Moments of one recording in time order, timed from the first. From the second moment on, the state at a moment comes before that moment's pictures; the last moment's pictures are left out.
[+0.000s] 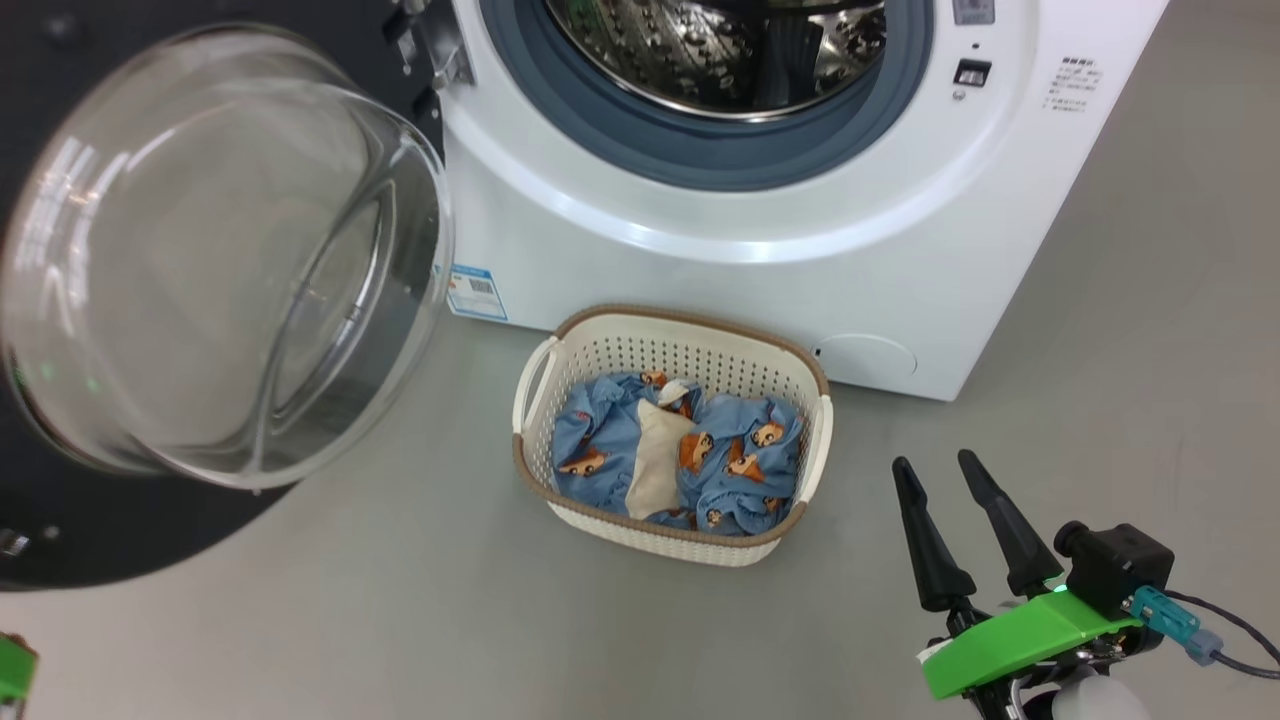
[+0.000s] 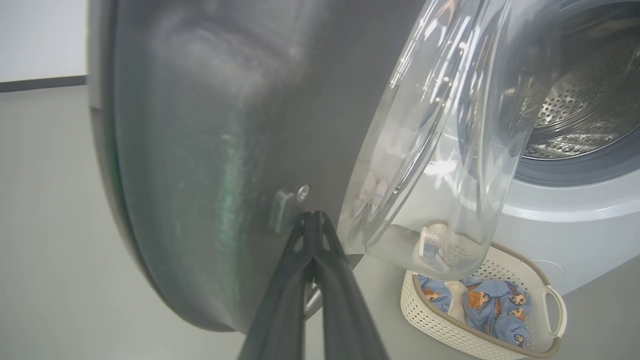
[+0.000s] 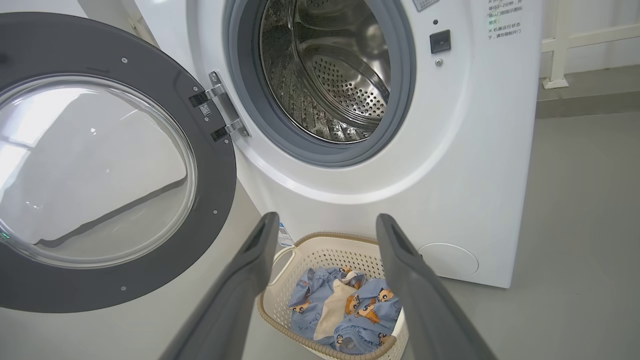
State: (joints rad) left arm -0.23 0.56 -0.08 0.47 -0.83 -0.13 -0.12; right arm -0.13 -0.05 0.08 0.24 0.35 0.13 -0.25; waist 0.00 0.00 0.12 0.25
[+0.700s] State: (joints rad) left arm -0.51 0.83 -0.36 0.71 -1.08 -0.13 -0.22; right arm -0.25 -0.06 0.10 0.23 0.34 0.13 -0.25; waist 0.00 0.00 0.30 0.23
